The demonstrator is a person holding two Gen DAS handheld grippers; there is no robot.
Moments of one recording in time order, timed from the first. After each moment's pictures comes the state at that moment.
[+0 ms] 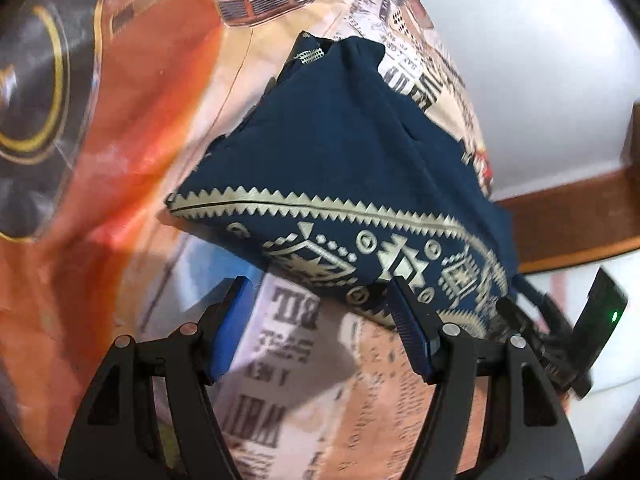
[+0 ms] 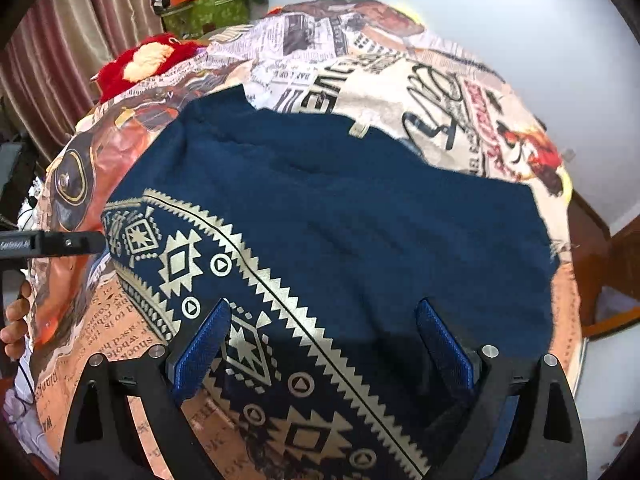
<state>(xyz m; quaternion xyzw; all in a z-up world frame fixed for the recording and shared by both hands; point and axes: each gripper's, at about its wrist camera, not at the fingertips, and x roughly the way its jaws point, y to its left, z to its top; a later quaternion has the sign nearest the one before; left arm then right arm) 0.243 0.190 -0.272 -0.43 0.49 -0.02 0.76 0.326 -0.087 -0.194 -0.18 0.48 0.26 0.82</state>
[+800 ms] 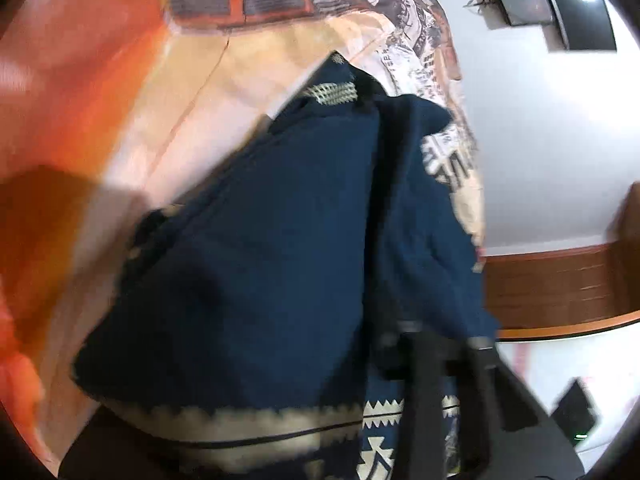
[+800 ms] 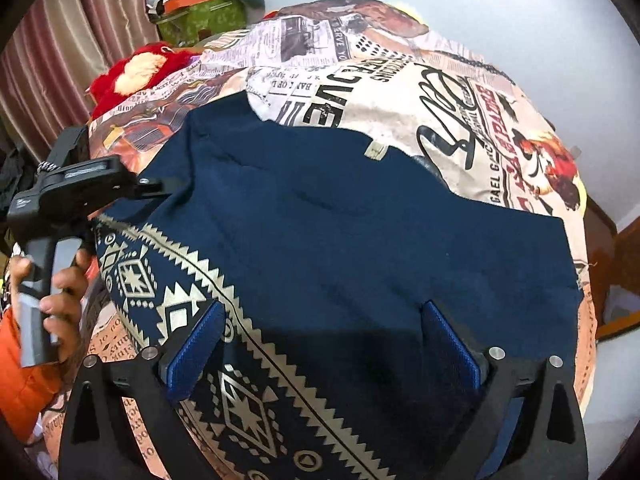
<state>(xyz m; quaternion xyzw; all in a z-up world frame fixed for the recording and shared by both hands) 0.341 0.207 -0.303 -0.50 0.44 0.02 0.75 0.358 -0.060 -0.213 -0.16 0.49 0.26 0.81</state>
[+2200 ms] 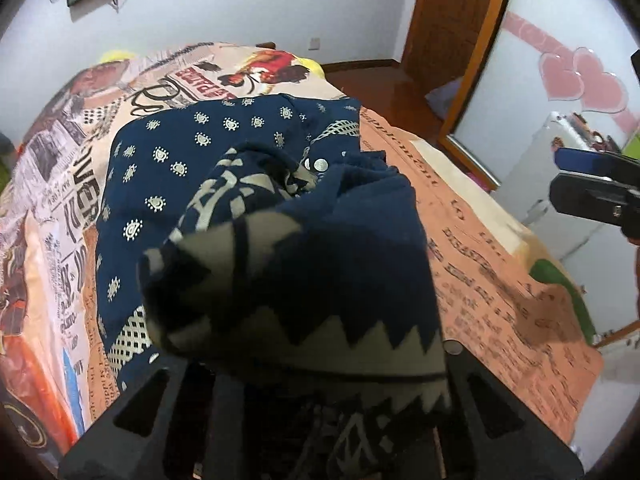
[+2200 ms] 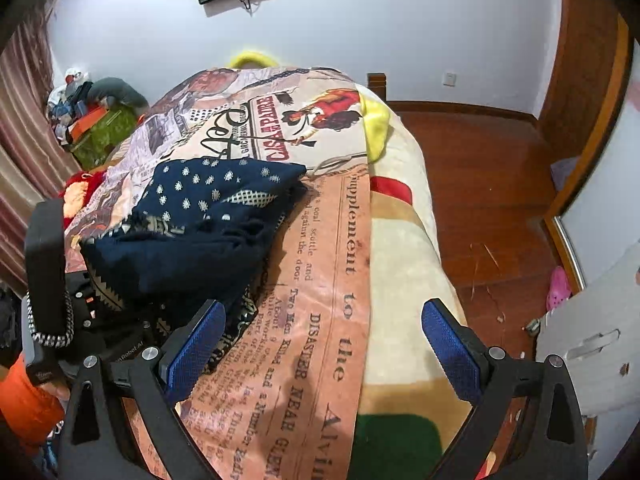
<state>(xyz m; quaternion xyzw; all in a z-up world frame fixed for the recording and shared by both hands) 0.340 -0.124 -0.175 0.05 0.47 -0.20 0.86 0.290 -0.335 -0.140 0.02 0.46 0.12 0.88</state>
